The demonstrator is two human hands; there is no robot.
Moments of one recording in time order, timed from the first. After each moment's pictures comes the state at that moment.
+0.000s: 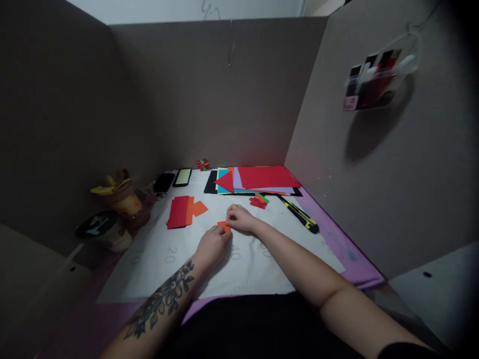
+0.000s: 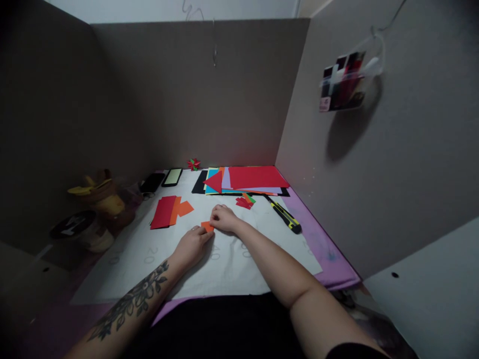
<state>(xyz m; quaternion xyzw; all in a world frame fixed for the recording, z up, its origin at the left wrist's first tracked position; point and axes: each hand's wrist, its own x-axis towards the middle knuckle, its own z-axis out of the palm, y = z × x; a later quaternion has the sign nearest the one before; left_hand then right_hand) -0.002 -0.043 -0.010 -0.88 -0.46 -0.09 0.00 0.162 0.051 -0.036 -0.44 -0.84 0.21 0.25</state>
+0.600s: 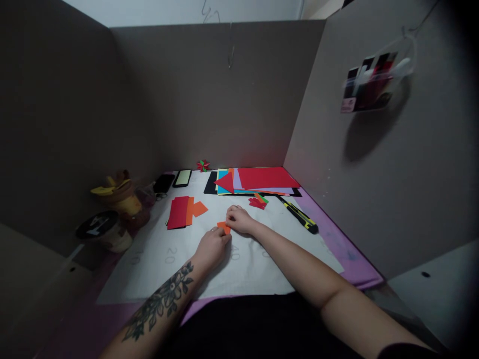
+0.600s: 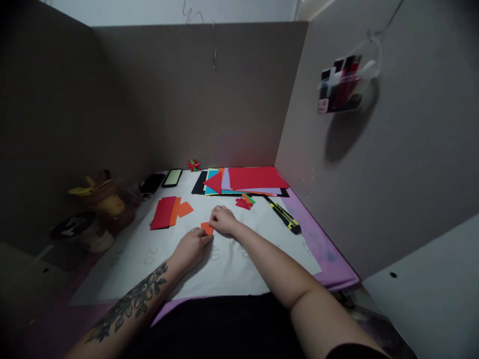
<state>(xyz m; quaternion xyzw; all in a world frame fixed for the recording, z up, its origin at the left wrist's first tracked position) -0.002 -0.046 -0.005 -0.88 -0.46 -0.07 -0.03 0.156 0.046 -0.038 -0.47 -0.82 0.18 0.25</state>
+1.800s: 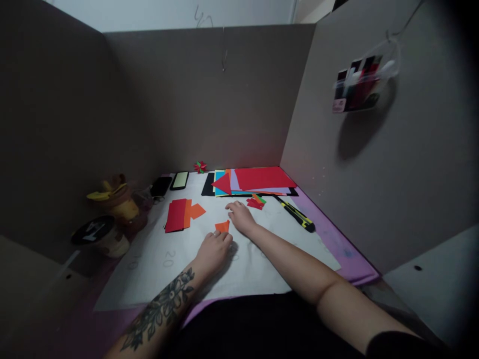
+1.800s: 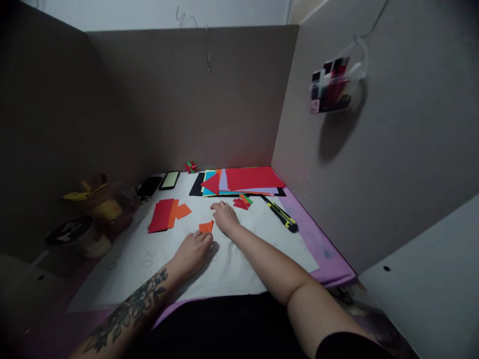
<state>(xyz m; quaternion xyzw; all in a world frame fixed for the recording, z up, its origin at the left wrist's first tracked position) 0.004 -0.055 0.000 -0.90 -0.43 -0.04 0.01 0.160 0.047 -0.037 -0.53 -0.77 0.10 0.32</state>
